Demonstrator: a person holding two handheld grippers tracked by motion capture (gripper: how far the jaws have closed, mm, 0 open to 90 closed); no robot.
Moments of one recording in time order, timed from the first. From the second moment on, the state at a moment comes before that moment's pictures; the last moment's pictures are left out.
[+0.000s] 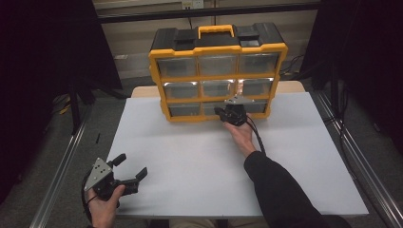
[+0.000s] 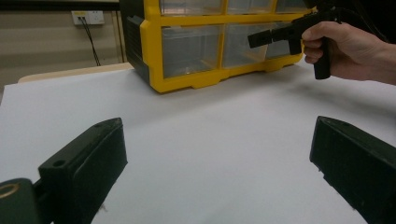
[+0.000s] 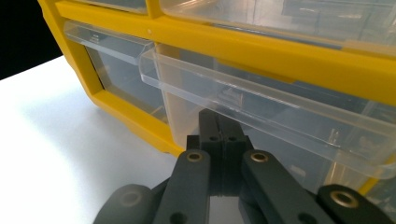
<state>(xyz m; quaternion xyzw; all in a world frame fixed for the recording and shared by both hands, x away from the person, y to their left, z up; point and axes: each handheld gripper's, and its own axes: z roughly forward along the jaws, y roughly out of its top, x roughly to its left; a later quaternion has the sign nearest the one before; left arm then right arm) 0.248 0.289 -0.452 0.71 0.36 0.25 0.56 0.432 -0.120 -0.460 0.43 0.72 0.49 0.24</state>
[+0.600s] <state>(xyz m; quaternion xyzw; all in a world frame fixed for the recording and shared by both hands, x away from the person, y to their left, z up) 0.248 0.289 -0.453 0.70 0.37 0.24 0.56 0.440 -0.119 -0.460 0.43 0.72 0.49 0.24</state>
